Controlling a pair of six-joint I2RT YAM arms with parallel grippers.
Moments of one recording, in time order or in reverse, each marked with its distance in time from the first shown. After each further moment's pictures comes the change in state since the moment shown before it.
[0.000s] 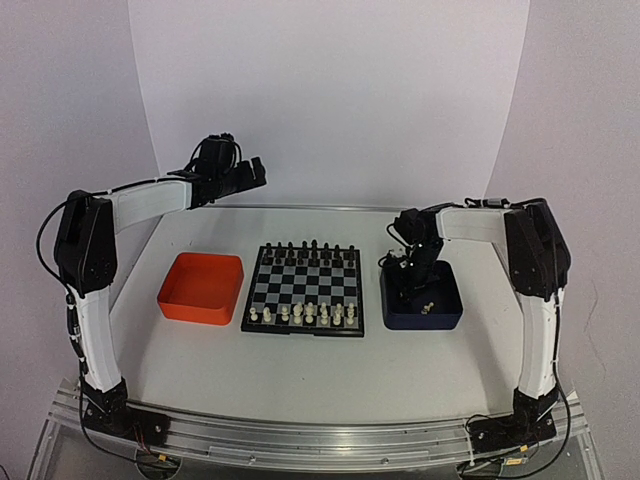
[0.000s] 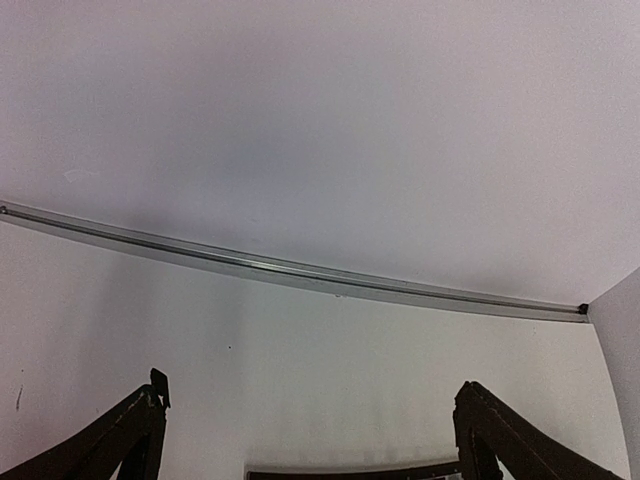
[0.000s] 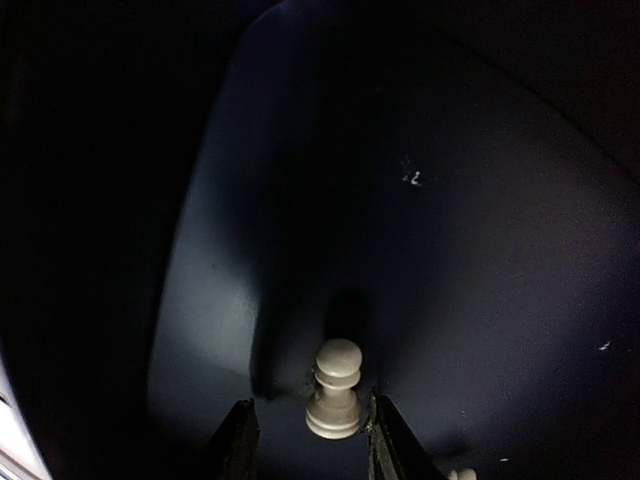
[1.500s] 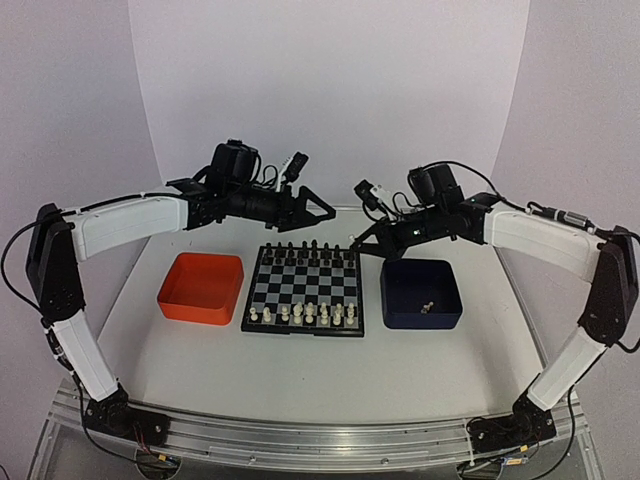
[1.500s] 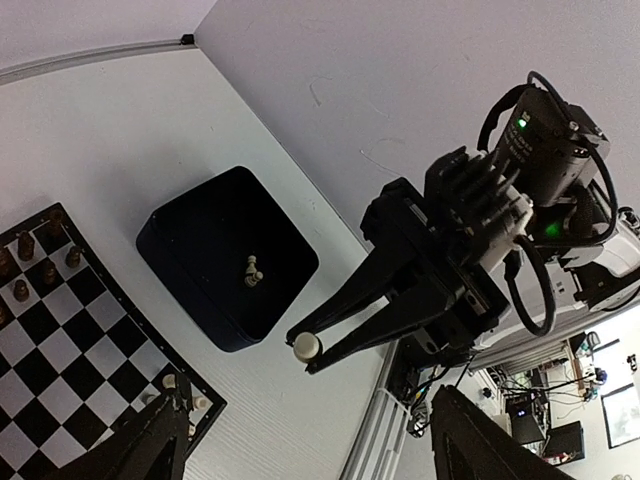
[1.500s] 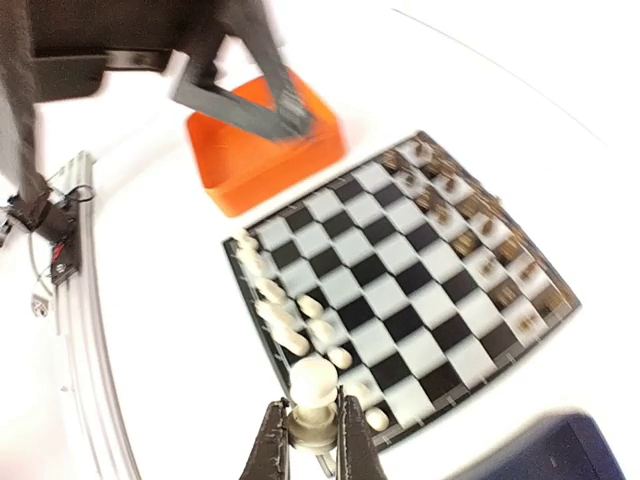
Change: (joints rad) left arm -0.255 -0.248 -0.190 -0.063 0.882 -0.054; right arm 0.156 -0.508 -0.241 0.539 -0.429 -0.179
